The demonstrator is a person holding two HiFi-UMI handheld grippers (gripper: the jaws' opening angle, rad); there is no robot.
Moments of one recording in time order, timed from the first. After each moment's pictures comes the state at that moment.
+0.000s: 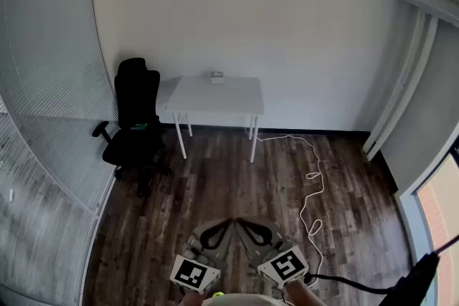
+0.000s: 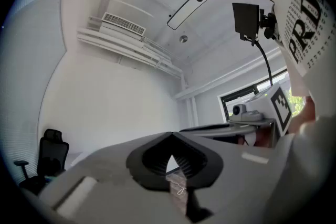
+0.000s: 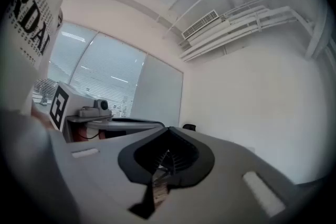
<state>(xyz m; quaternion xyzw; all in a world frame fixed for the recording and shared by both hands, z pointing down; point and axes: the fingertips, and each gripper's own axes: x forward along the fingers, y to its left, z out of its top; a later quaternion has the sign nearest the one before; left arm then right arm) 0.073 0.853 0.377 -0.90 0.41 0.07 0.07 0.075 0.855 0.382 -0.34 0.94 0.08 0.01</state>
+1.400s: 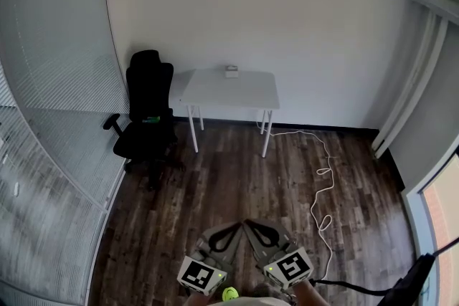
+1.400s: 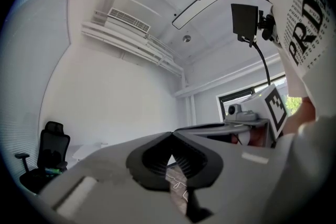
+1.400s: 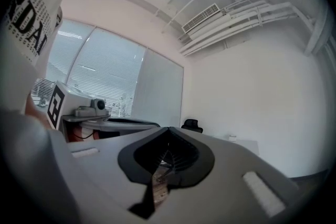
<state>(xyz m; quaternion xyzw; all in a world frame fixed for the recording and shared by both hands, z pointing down) 0.009 0.880 0.408 -0.91 0.40 0.07 0.04 0.014 0.874 0.417 -0.36 0.93 0.05 -0.01</state>
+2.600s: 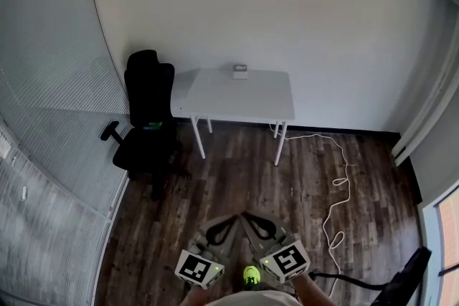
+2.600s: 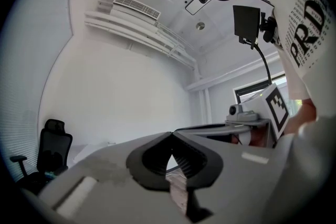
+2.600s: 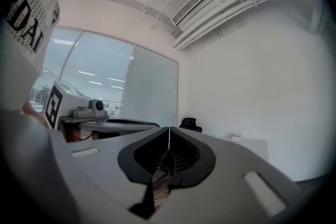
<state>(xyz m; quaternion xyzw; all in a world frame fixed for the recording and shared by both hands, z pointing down) 0.027 0.604 0.419 -0.90 0.44 0.04 0.02 0.031 0.597 0.424 -0.32 0.95 0.03 0.00</state>
